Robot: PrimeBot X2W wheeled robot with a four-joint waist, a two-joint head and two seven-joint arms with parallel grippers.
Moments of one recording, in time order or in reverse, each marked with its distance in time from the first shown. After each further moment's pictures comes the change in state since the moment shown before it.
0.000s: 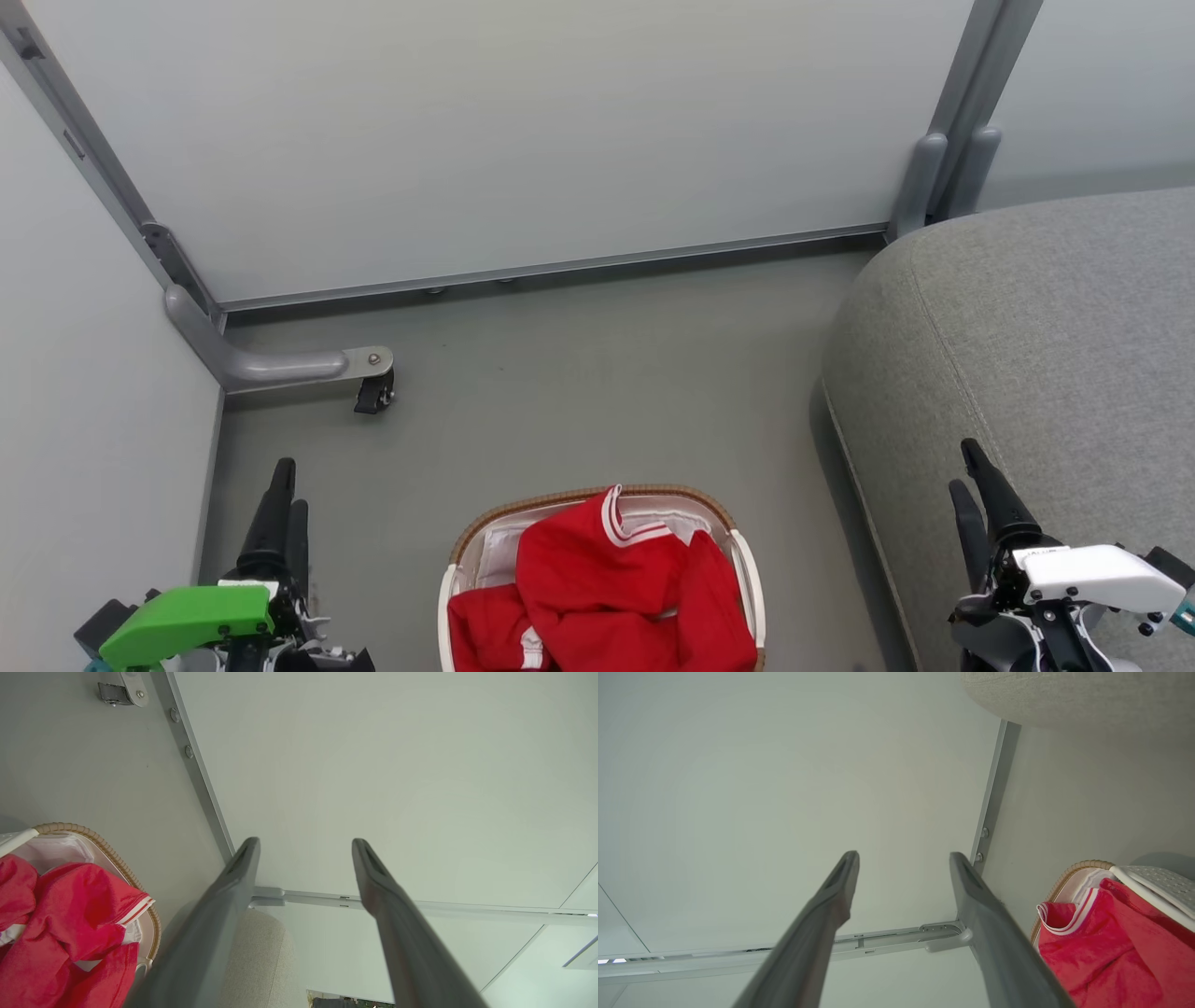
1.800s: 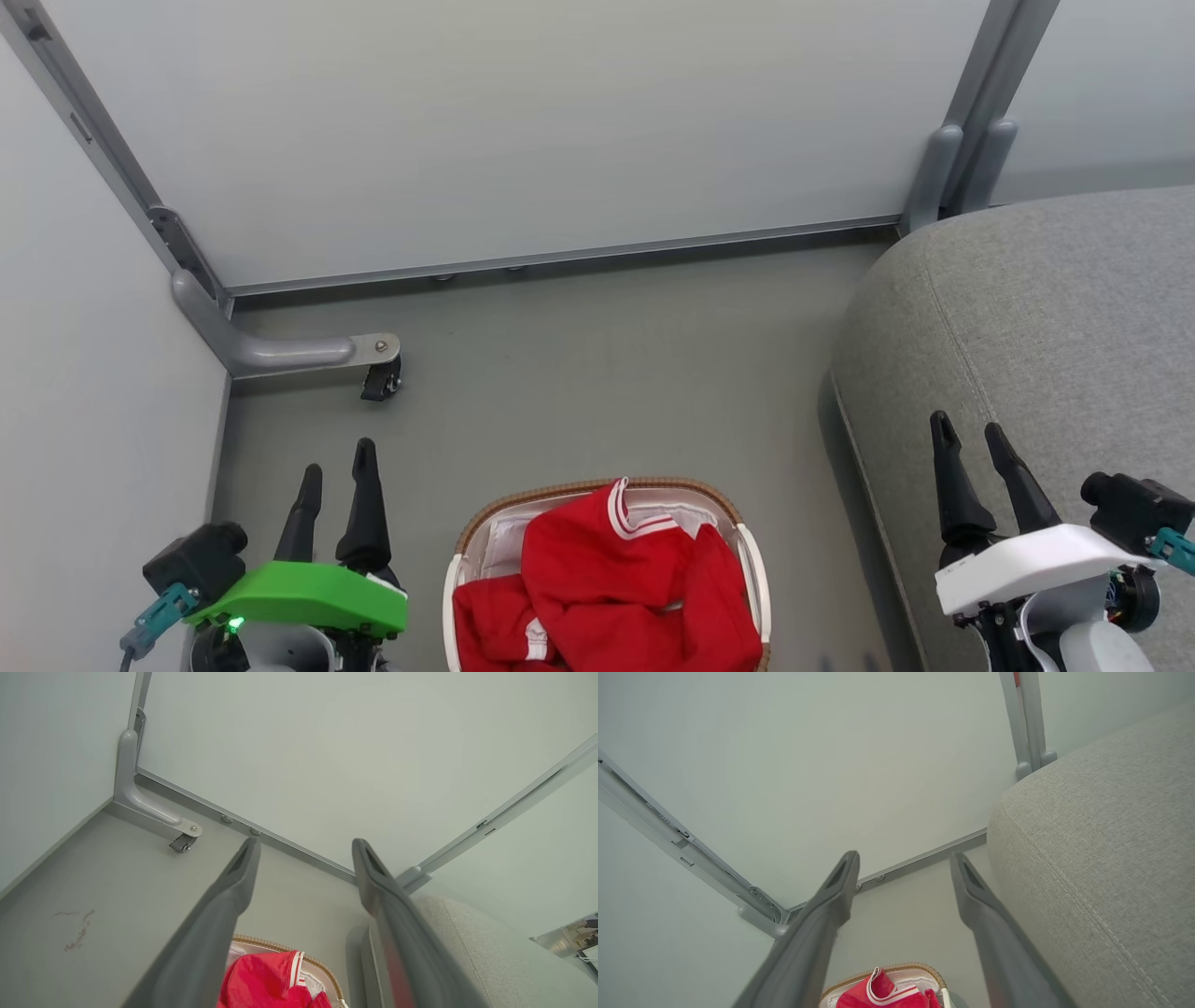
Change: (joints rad) left arm -0.002 0.004 -0.159 -0.046 0.868 0.056 -0.192; right arm 0.025 -0.011 0.041 -0.136 -1.038 0.000 -0.192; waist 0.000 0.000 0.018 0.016
